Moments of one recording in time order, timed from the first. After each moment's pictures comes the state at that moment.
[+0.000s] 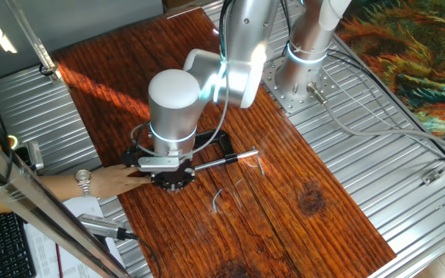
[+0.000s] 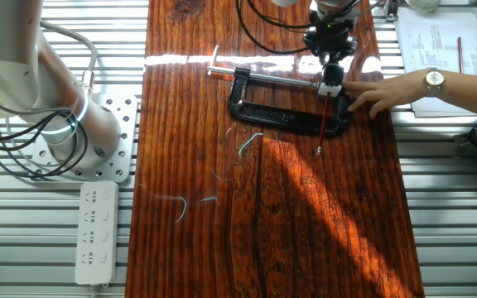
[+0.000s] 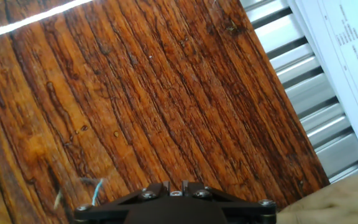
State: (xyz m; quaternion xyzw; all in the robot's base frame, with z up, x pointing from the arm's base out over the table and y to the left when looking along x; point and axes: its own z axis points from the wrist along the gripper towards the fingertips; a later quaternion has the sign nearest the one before) arm 0.571 0.185 0.034 -0.54 0.84 -0.02 0.07
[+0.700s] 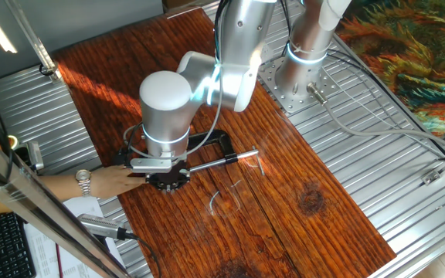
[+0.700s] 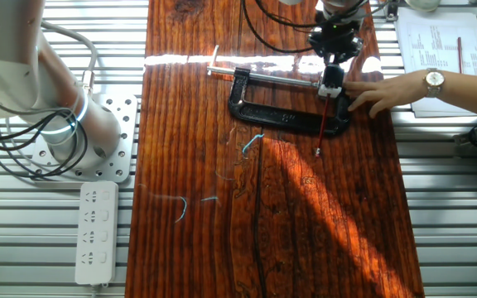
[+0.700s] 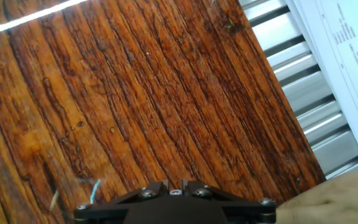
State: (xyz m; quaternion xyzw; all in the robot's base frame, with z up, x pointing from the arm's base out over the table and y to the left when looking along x) arm 0.584 0.179 0.035 -0.54 0.84 -0.03 0.07
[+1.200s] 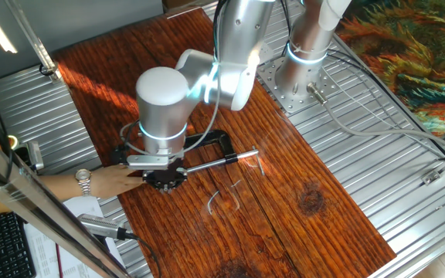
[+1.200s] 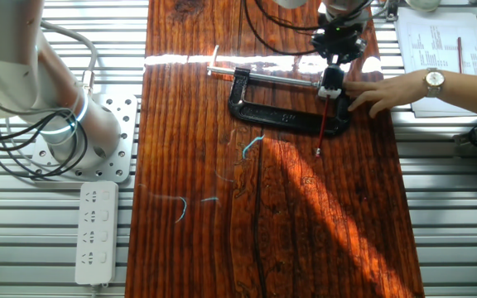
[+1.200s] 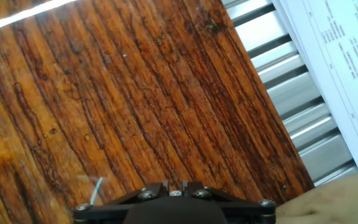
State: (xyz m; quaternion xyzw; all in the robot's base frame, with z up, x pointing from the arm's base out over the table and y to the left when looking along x) arm 0.595 0.174 0.039 -0.54 0.84 -0.02 0.07
